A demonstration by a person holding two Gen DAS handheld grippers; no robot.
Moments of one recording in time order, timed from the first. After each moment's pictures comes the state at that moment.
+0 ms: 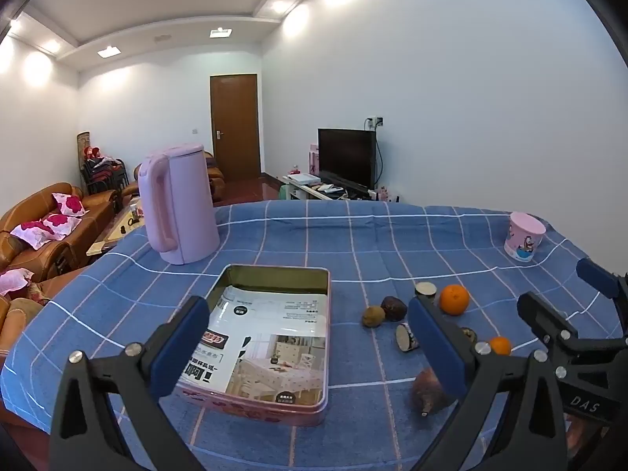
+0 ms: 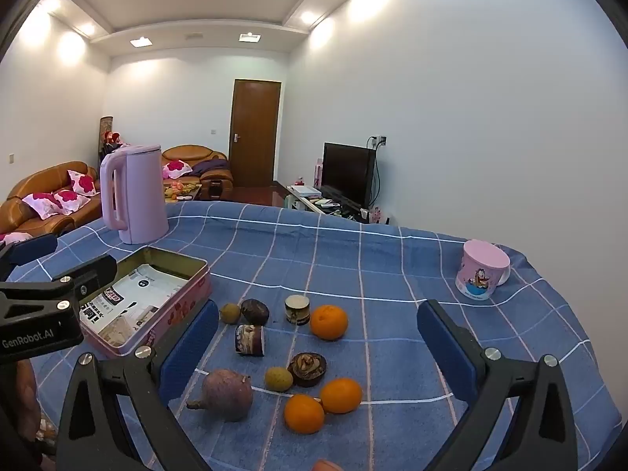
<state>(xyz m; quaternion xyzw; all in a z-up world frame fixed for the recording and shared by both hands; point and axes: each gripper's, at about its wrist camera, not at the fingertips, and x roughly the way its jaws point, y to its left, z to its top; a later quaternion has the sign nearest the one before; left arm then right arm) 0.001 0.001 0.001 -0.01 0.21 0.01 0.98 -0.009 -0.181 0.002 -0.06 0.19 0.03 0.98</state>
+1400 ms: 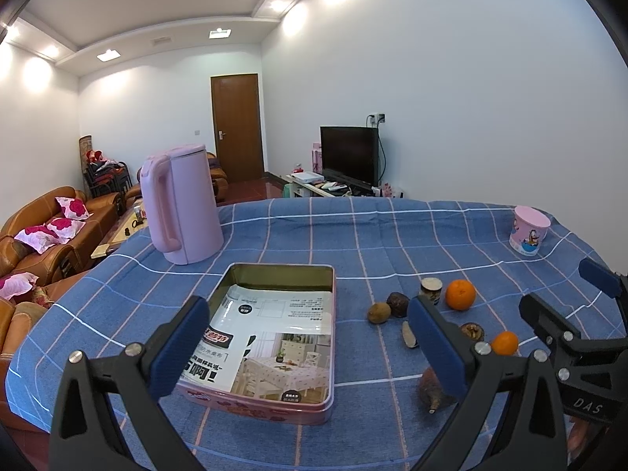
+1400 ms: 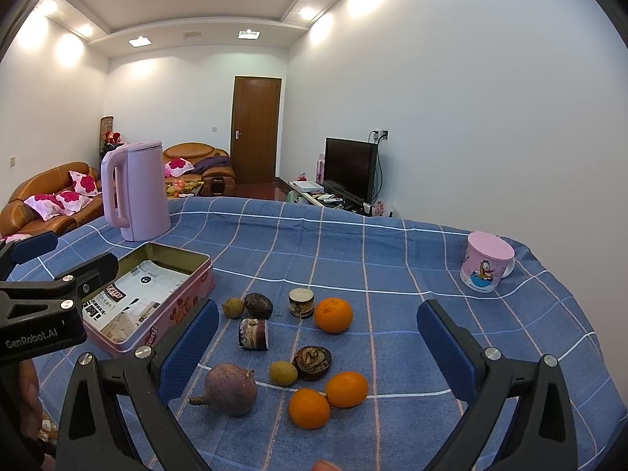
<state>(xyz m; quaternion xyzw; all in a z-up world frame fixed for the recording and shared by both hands) -0.007 0.003 -0.003 0.00 0.21 0.01 0.98 -0.008 -0.181 -0.006 -0.05 0.19 0.03 0.98</state>
